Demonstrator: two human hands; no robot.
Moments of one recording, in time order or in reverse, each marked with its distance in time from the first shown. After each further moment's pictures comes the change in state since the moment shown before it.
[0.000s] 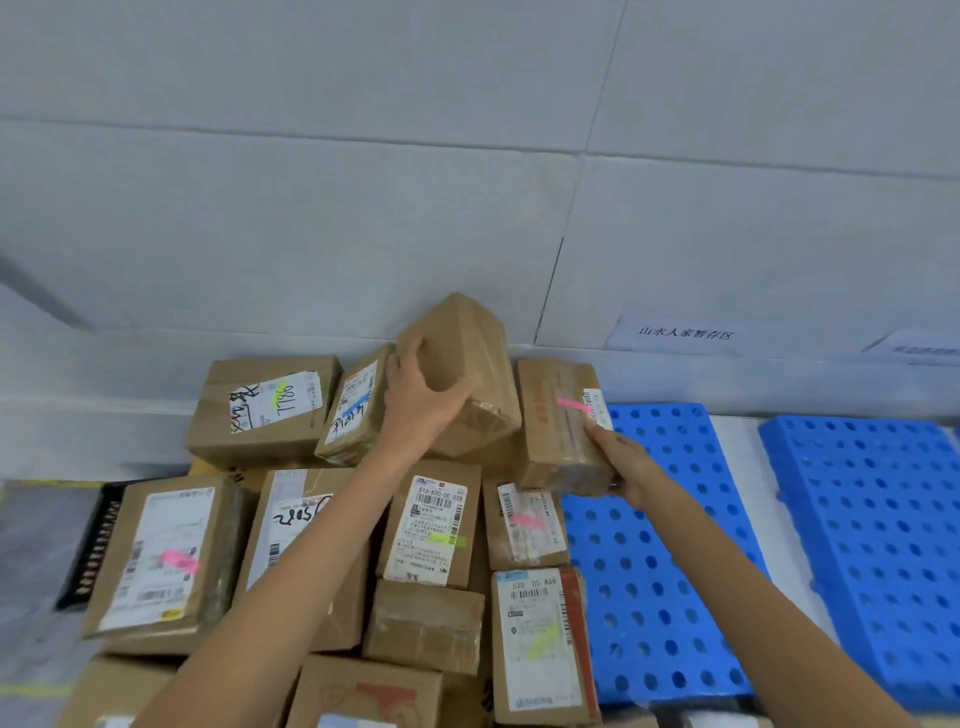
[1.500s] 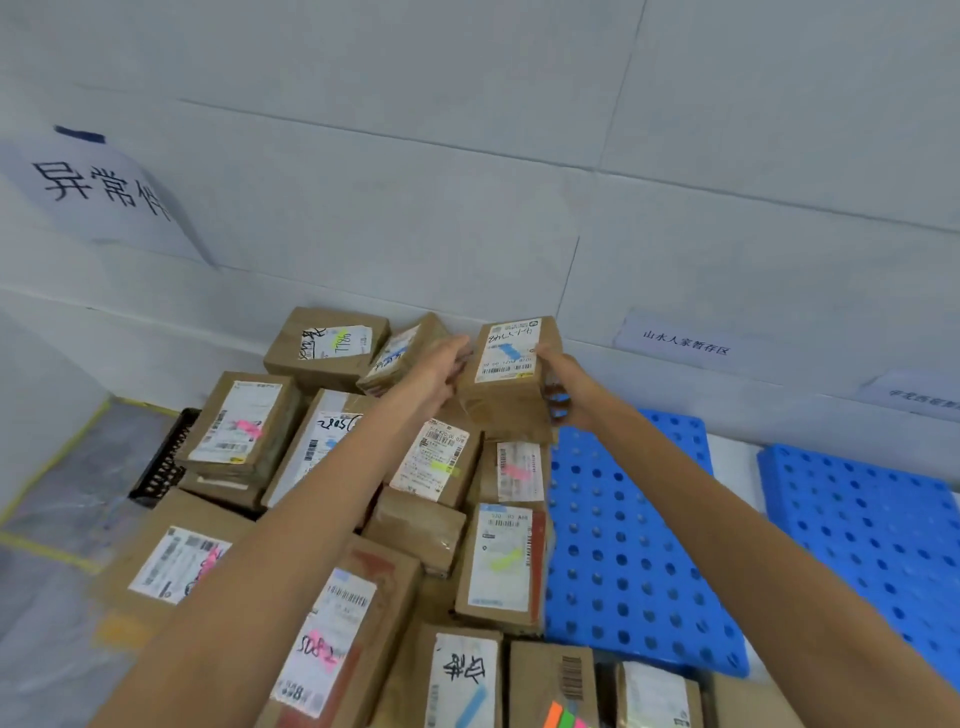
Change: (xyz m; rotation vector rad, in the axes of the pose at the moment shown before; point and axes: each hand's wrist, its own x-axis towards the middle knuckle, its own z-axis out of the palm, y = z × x) left_hand -0.078 0.023 0.000 -0.558 -0.079 -0.268; right_hand -0.094 -0.052 0.036 -0.202 -0.312 -0.212
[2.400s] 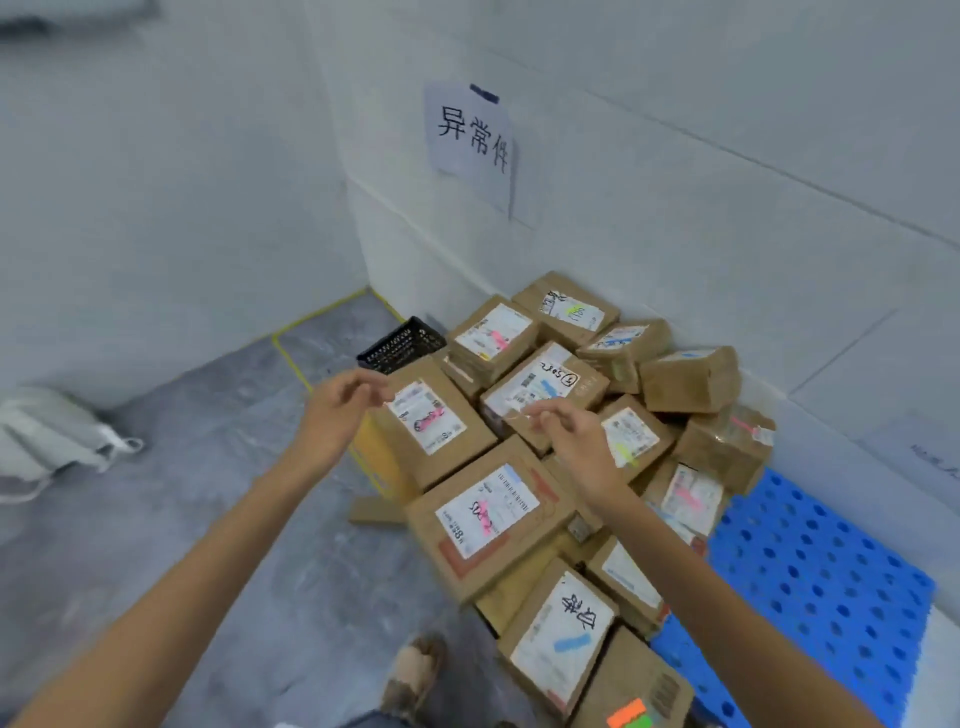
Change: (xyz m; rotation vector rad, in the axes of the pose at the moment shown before) left_hand -0.273 -0.141 -0.252 0.214 0.755 0.380; right_hand -0.147 0.089 0.182 -0.455 -0.489 -0.638
